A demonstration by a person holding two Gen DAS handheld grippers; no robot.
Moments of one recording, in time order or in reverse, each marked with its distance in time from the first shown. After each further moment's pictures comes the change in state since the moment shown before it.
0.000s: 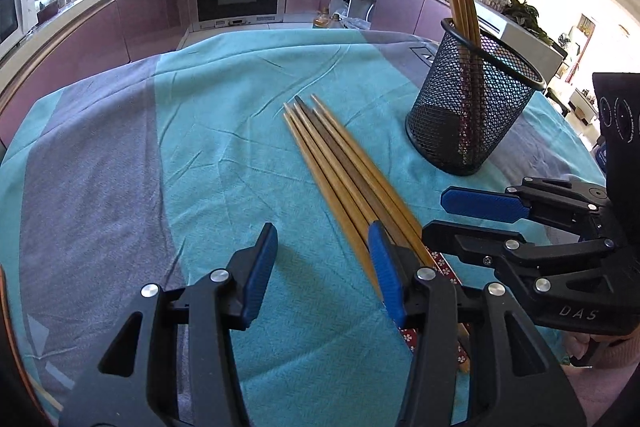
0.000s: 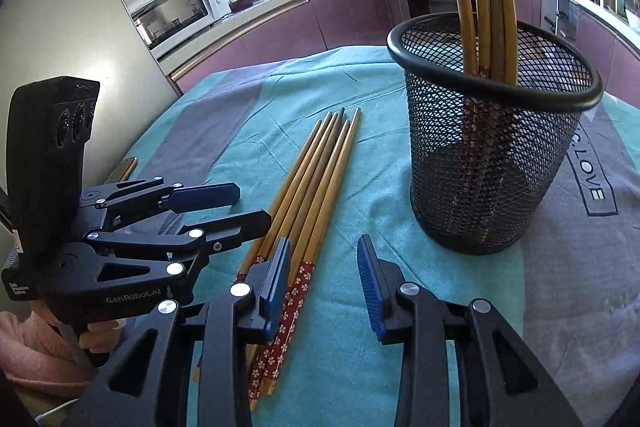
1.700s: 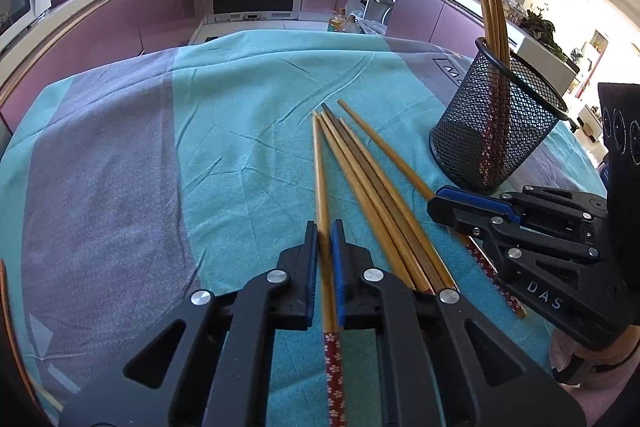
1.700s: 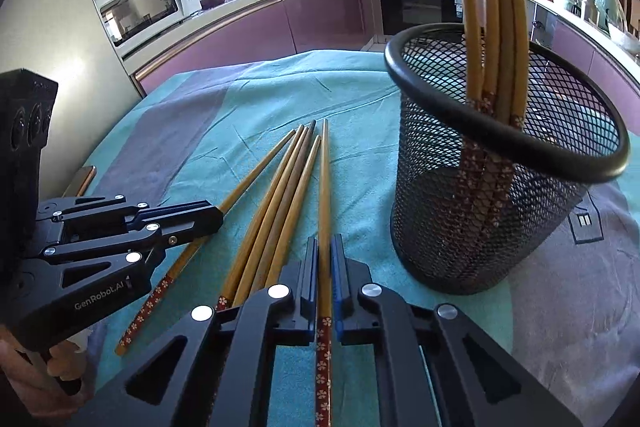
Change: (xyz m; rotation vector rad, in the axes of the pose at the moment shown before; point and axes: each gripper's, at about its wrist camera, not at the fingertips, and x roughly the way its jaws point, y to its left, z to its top) left arm 0.004 0.016 0.007 -0.071 -0.002 0.017; right arm 0.017 -0.003 0.015 0.008 -0.015 -0.122
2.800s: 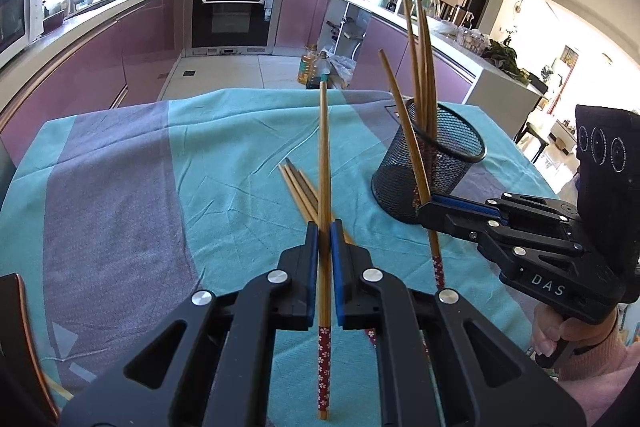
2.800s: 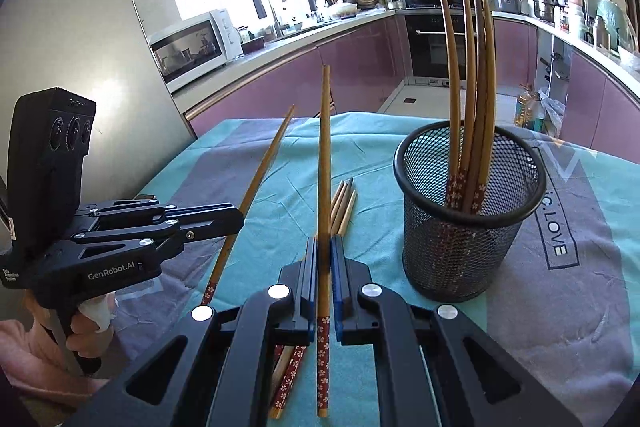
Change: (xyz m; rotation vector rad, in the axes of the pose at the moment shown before) left arm -0.082 -0.010 0.003 0.027 -0.131 -0.106; right arm -0.070 -0.003 0.001 -0.035 -0.156 0.128
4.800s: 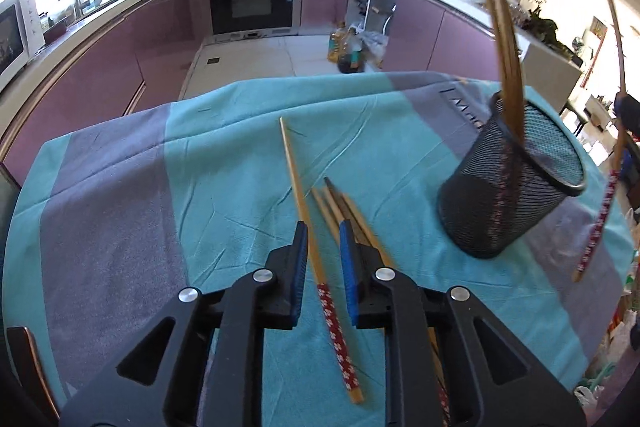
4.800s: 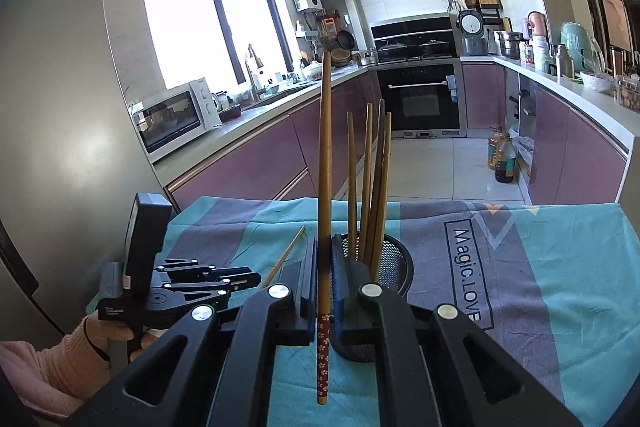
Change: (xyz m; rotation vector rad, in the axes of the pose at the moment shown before) left arm 0.086 0.019 0.032 0.046 0.103 0.160; right arm -0.060 -0.060 0.037 0.049 -0.204 -0.054
